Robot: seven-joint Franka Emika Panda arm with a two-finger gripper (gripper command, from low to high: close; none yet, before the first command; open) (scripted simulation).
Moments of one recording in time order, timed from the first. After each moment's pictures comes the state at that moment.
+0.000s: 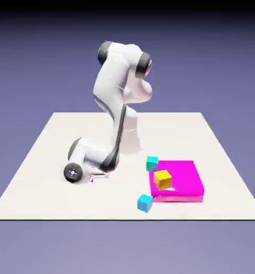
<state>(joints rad) 0.05 0.58 -0.35 -2.08 0.06 1.73 0.58</state>
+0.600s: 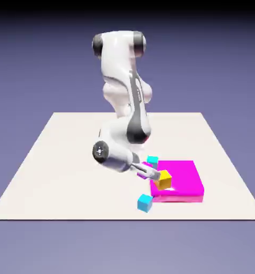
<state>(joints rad) -0.32 0.35 0.30 -2.07 0.57 1.69 1.36</state>
